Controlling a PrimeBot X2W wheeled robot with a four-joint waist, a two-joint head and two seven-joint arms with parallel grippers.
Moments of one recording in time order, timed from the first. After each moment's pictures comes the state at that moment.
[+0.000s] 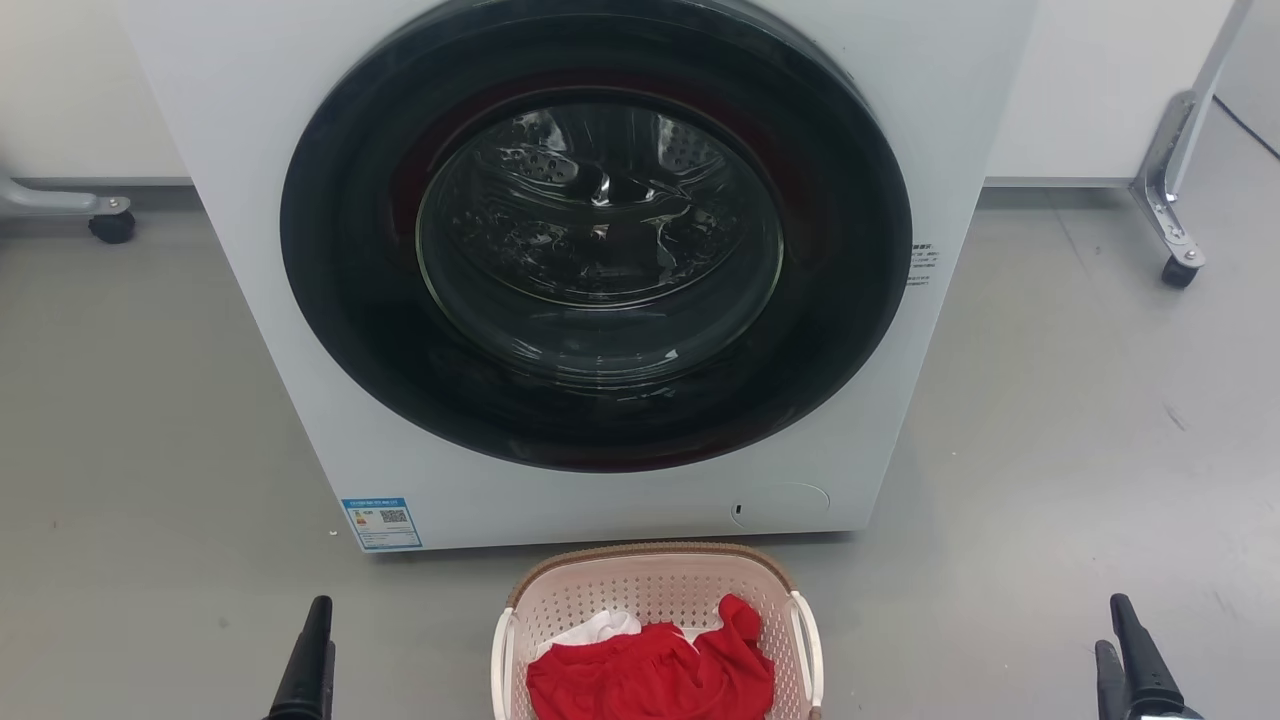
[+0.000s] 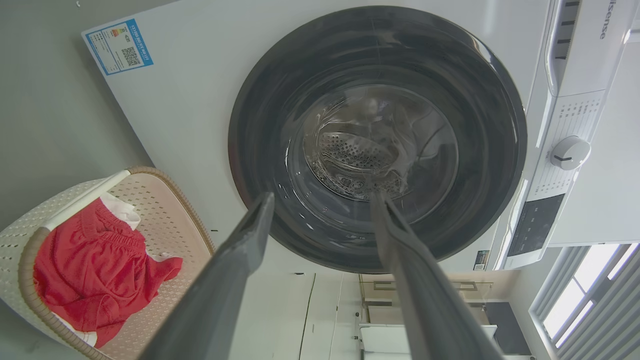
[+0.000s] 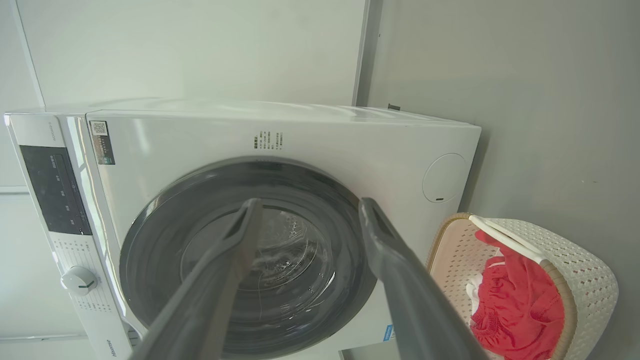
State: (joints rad) left arm -0.06 0.09 -0.05 0.32 -1.62 -0.12 -0.02; right arm -0.06 -0.06 -0.06 0.32 1.57 0.12 0.01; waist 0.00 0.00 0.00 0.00
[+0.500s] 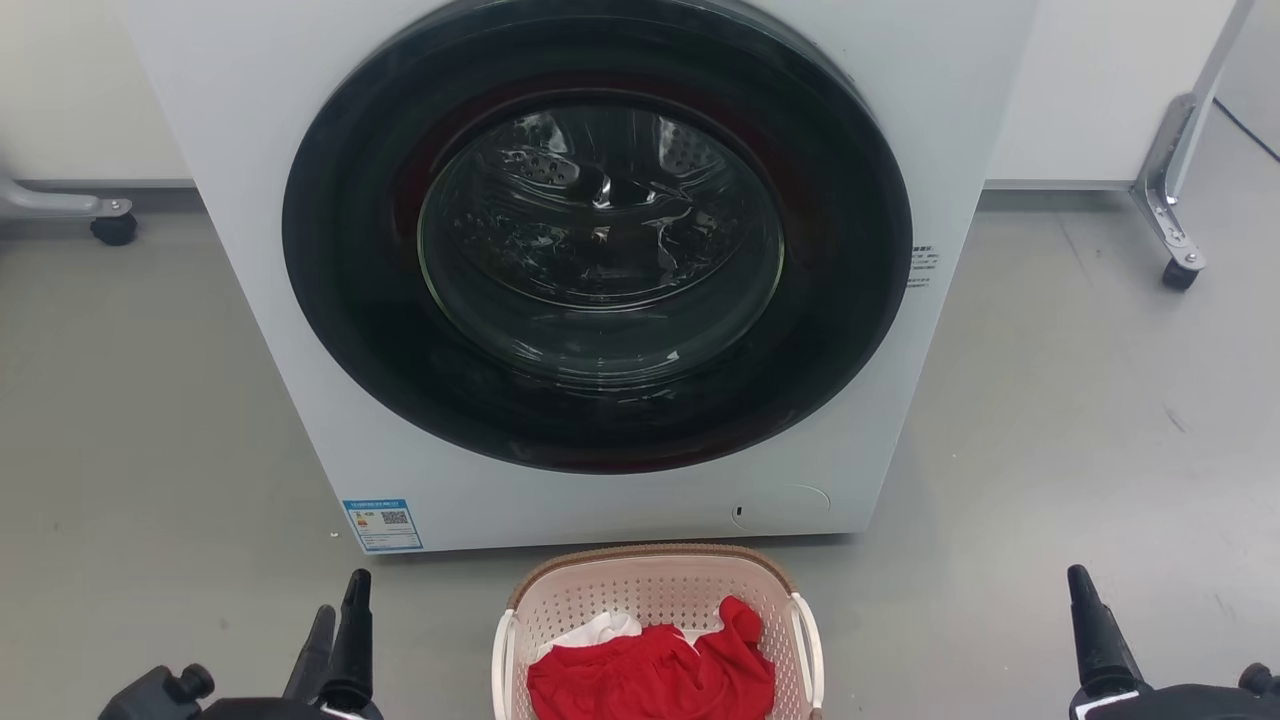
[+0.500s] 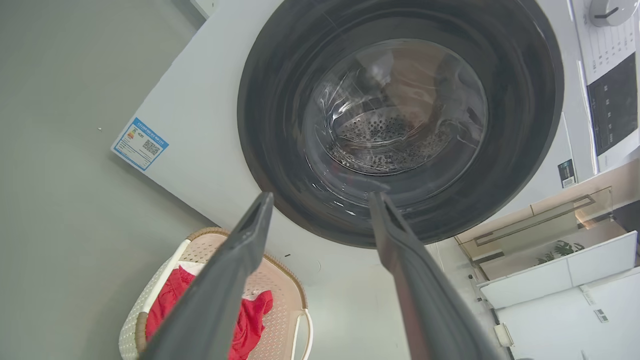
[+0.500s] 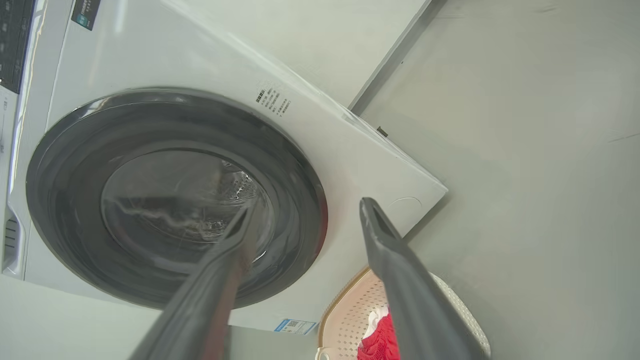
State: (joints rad) left arm -0.10 0.13 -0.15 0.29 -1.19 -0.04 -0.09; right arm -0.09 -0.15 0.08 0.32 1.17 0.07 -0.07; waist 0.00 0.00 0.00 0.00
